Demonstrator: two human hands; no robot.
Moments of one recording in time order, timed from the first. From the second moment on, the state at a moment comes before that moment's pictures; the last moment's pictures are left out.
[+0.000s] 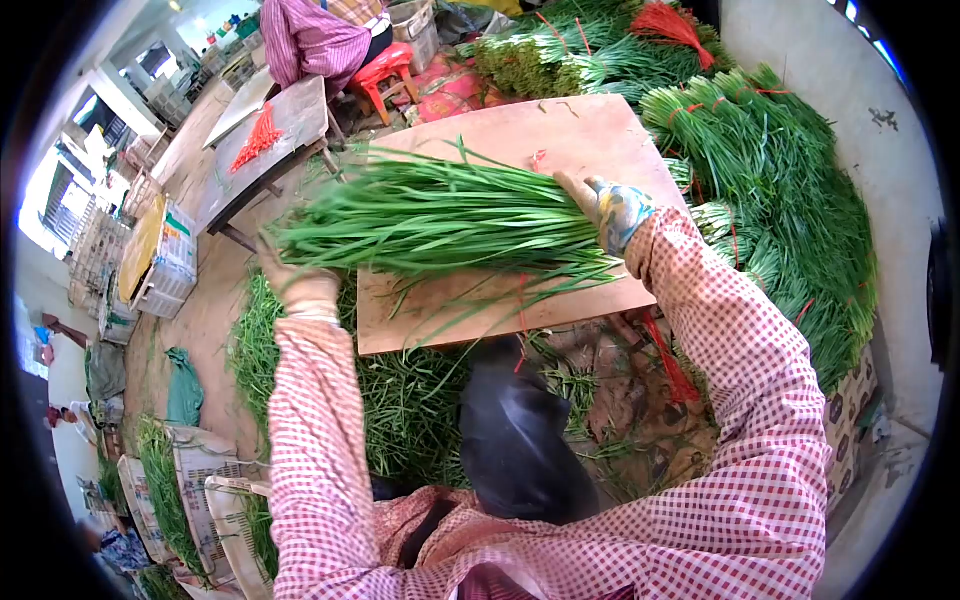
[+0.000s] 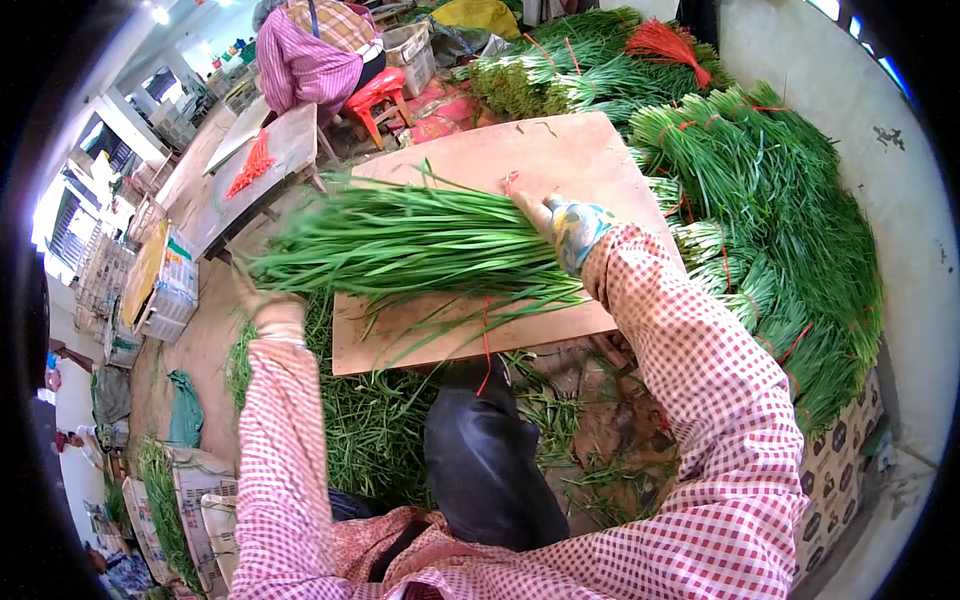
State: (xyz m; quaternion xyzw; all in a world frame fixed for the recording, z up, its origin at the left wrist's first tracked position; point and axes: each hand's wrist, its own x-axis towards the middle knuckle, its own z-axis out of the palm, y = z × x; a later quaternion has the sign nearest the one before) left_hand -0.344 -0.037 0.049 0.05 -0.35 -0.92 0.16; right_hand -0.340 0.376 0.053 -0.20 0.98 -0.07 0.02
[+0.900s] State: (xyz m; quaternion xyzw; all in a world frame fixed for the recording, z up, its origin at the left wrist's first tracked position) left_hand -0.381 0.177 0.022 -0.29 -0.94 -0.02 -0.16; right_hand -0.319 0.399 0.018 -0.28 0.95 -0.10 0.01
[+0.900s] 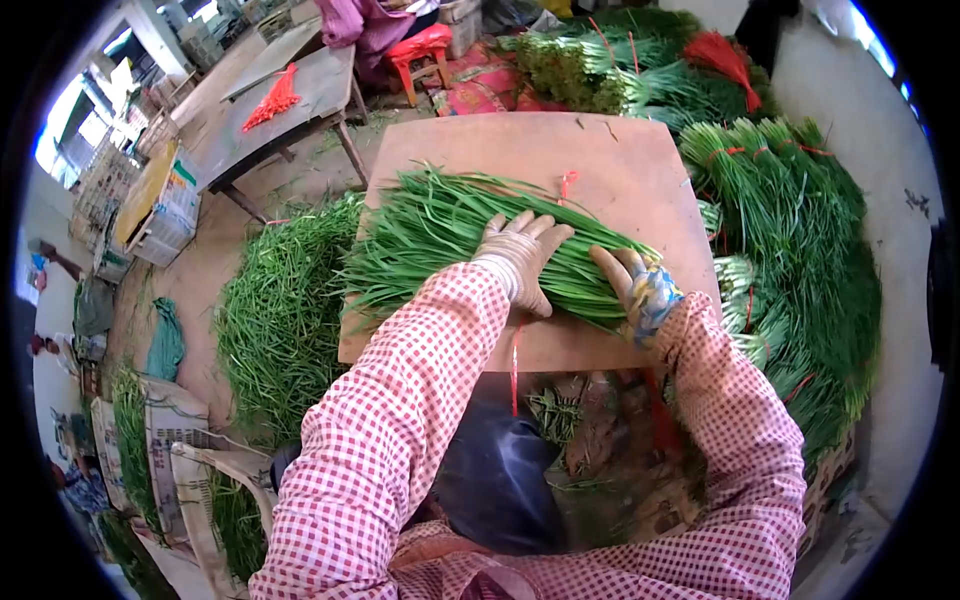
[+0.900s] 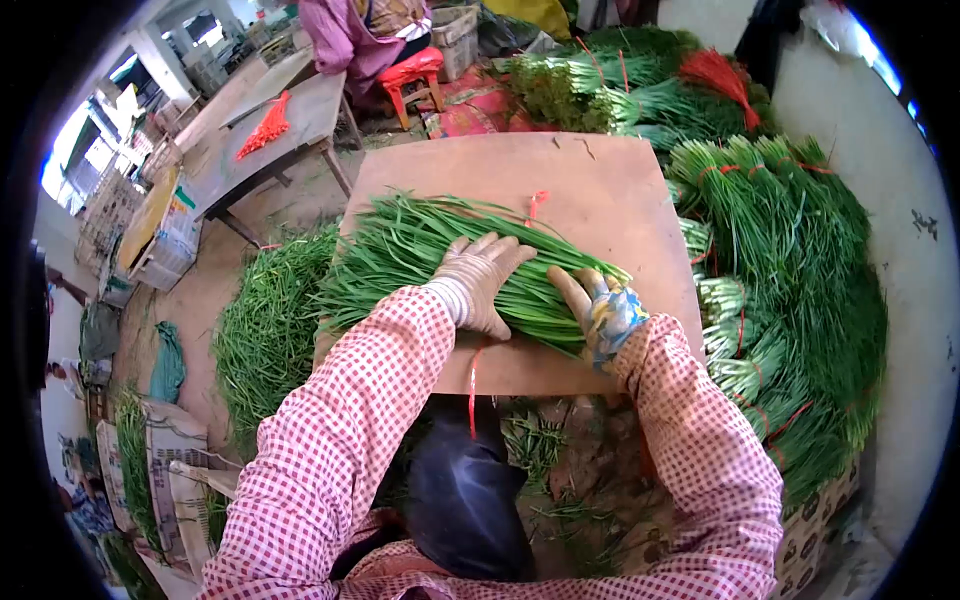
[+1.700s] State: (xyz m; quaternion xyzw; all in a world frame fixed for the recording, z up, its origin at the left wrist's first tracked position) left_hand -0.369 0.170 0.010 -0.24 -0.96 -0.07 -0.13; right_hand -0.369 0.351 0.042 -0.24 0.96 0.06 0.13
